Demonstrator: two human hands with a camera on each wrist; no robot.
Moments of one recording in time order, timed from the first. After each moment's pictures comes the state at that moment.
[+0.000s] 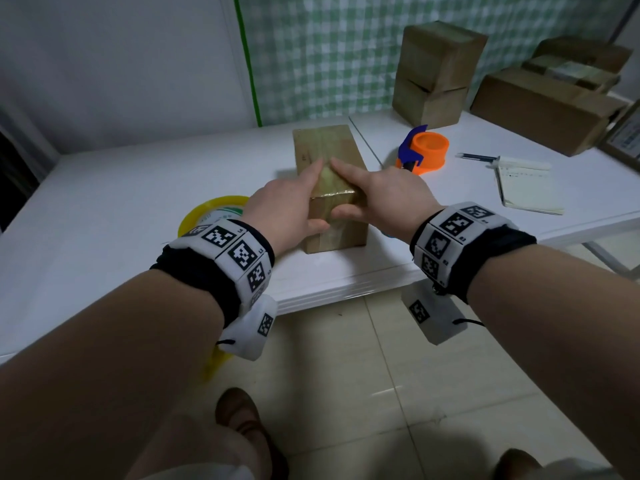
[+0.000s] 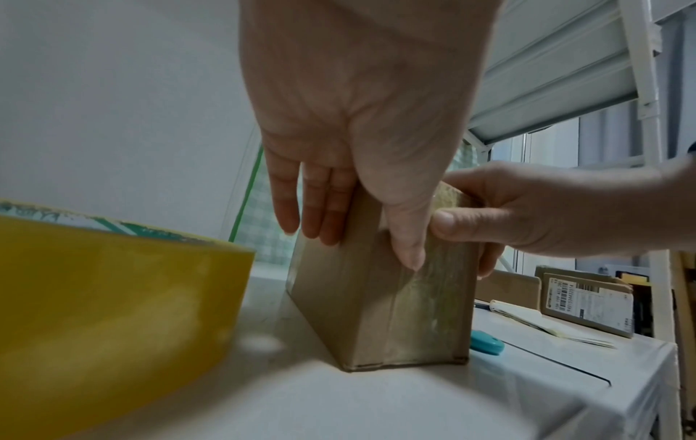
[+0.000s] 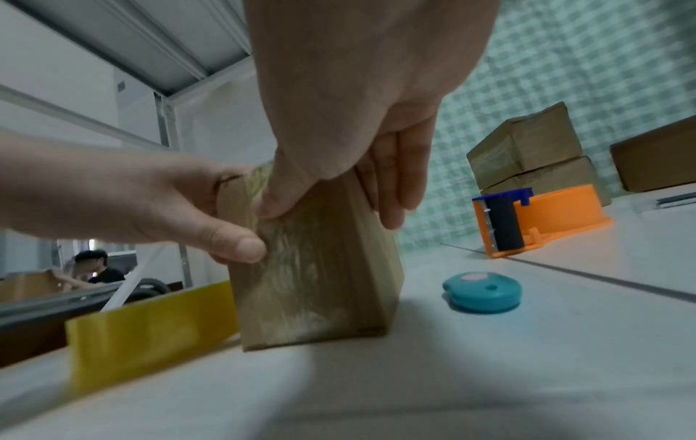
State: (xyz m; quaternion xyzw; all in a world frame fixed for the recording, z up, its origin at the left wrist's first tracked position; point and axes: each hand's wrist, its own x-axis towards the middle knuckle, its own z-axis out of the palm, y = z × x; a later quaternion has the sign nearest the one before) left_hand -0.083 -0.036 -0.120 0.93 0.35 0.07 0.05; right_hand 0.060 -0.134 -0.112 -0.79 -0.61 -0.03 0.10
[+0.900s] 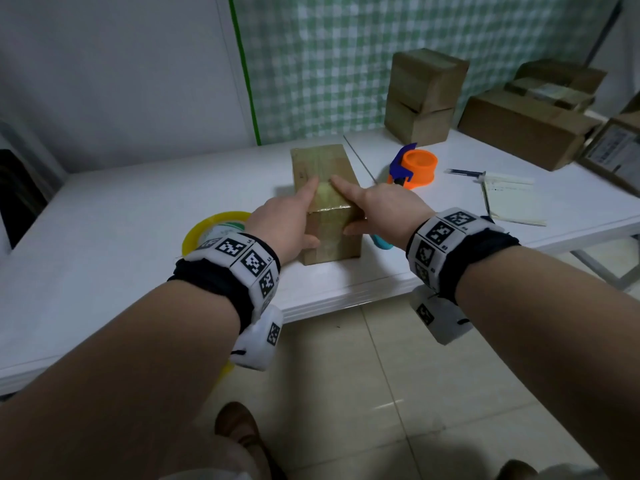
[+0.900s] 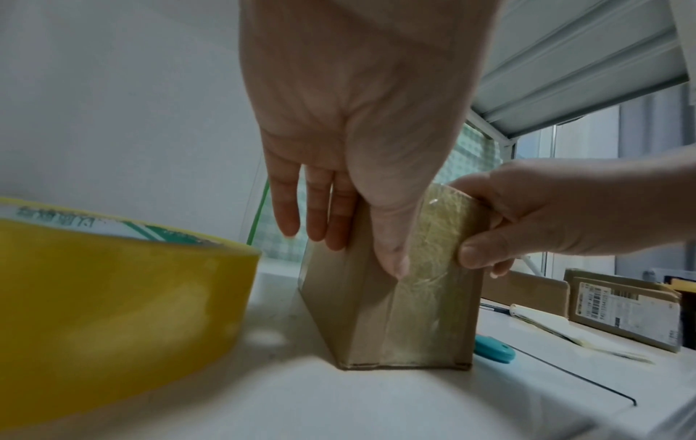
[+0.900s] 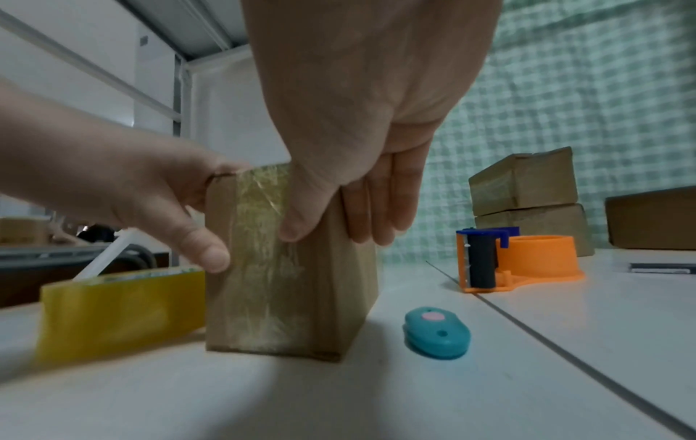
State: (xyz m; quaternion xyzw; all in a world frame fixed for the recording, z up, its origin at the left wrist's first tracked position) left_hand -0.085 -0.045 -0.111 0.92 0.37 0.05 0.07; right_hand 0.065 -0.140 -0.098 -0.78 -0.62 0.01 0.01
